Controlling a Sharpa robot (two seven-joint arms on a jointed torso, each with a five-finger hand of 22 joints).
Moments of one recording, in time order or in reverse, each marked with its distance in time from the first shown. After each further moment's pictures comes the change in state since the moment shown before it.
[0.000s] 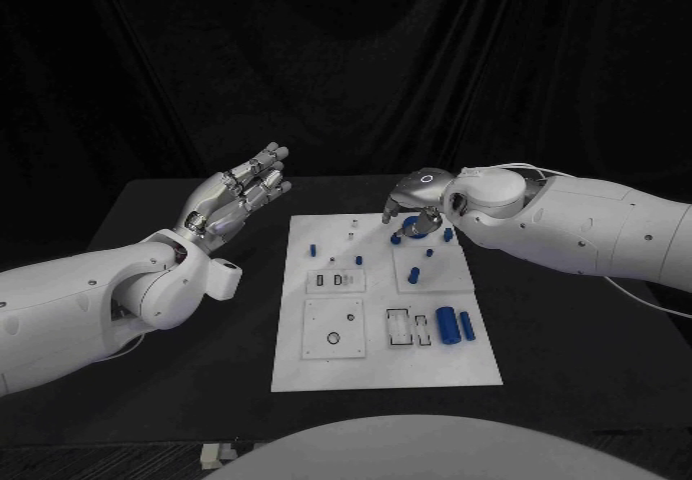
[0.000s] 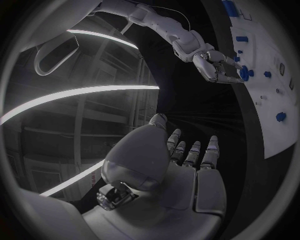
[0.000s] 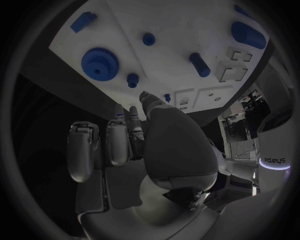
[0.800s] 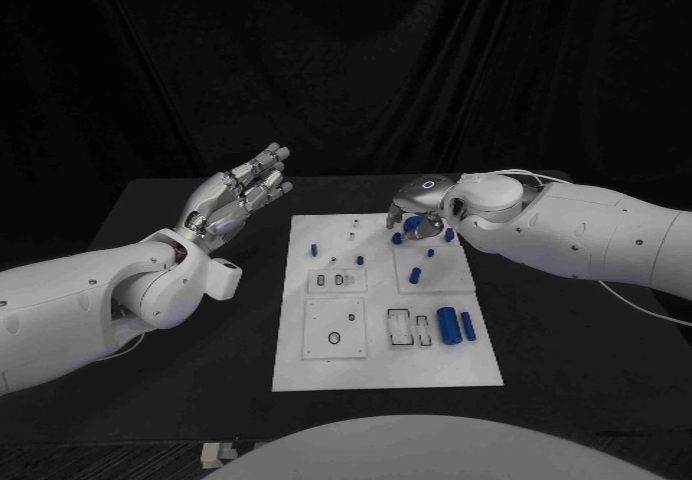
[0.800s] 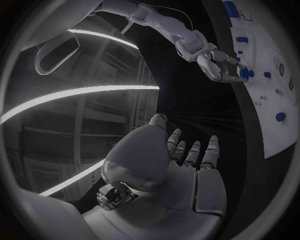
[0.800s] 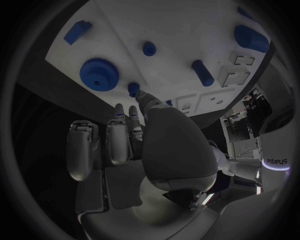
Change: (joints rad) left arm 0.000 -0.004 0.000 -0.001 -0.001 0.009 0.000; left_hand 0.007 0.000 0.000 0.000 0.000 0.004 0.004 0.000 0.000 0.003 0.003 0.000 0.000 0.000 0.000 0.000 0.000 0.000 0.003 0.003 0.000 0.001; right arm -0.025 0.022 0.000 -0.048 0.011 0.010 0.000; right_hand 0.035 0.010 0.026 -0.043 0.000 0.014 0.014 0.005 0.008 0.009 -0.007 0.017 0.010 0.000 0.000 -0.013 -0.023 0.000 -0.007 0.007 -0.015 0.000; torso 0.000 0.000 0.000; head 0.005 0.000
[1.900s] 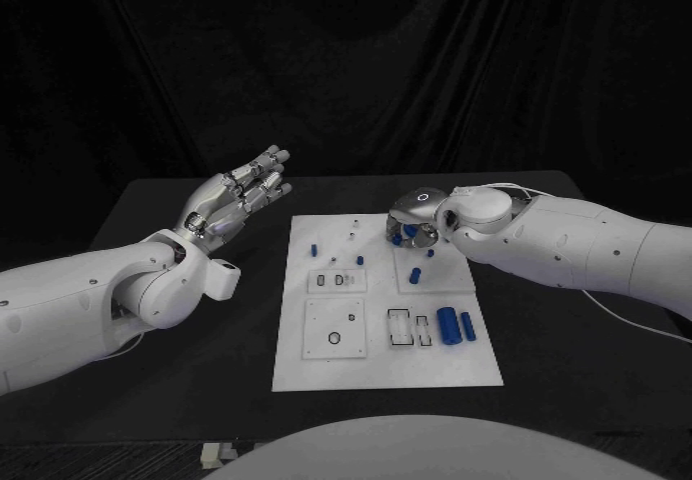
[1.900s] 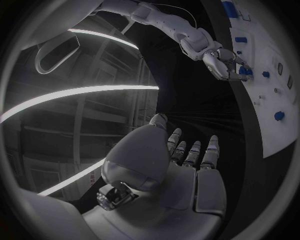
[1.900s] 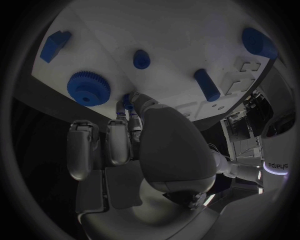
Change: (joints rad) left arm -0.004 0.002 0.000 -0.015 -0.001 0.016 0.000; left_hand 0.000 0.000 0.008 -0.003 0.004 0.011 0.011 0.004 0.002 -0.001 0.013 0.000 0.001 0.004 0.004 0.000 0.001 0.000 0.001 0.001 0.004 0.001; right arm -0.047 0.046 0.000 -0.065 0.001 -0.010 0.014; right_hand 0.043 0.001 0.064 -0.038 0.004 0.045 0.019 0.019 0.029 0.052 -0.007 0.035 0.007 0.000 0.000 0.000 -0.005 0.000 -0.004 -0.004 0.000 0.001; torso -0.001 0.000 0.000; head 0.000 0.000
